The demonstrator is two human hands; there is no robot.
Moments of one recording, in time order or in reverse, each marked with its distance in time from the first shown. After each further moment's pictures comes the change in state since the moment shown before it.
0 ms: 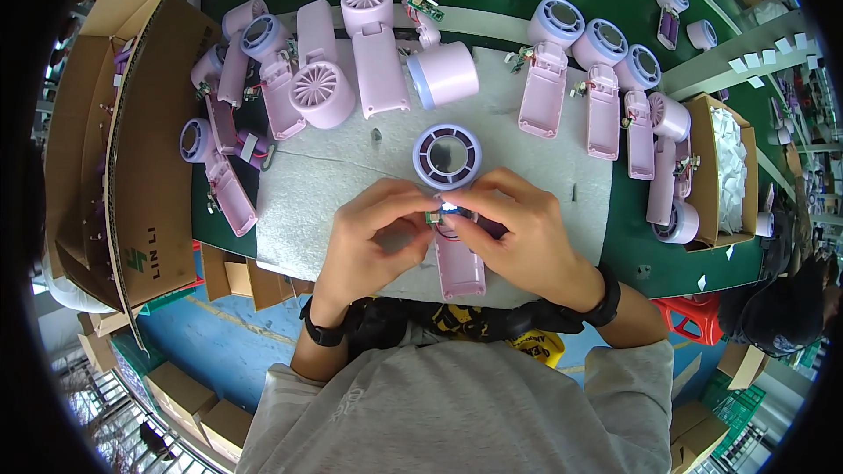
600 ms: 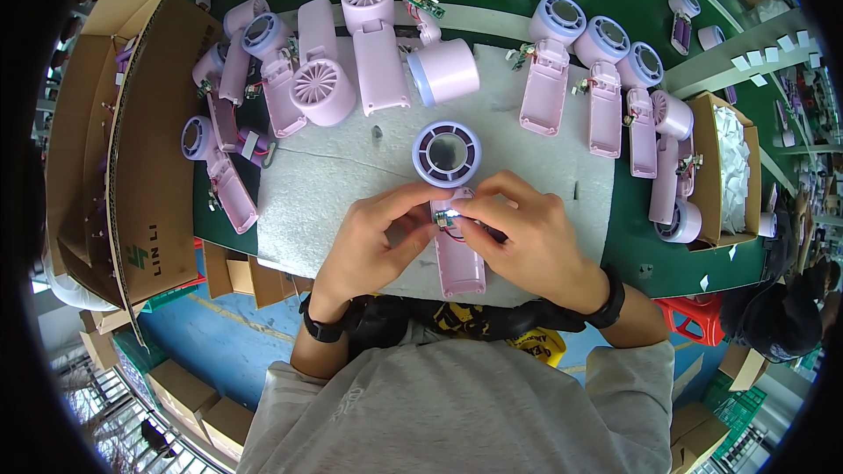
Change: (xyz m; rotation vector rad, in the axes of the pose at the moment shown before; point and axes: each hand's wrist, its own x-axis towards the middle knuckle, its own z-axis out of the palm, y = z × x) left_hand 0.005 0.002 -0.001 -0.086 -0.150 -0.125; right_hand -0.006 0.000 -0.004 -0.090 -0.045 -0.034
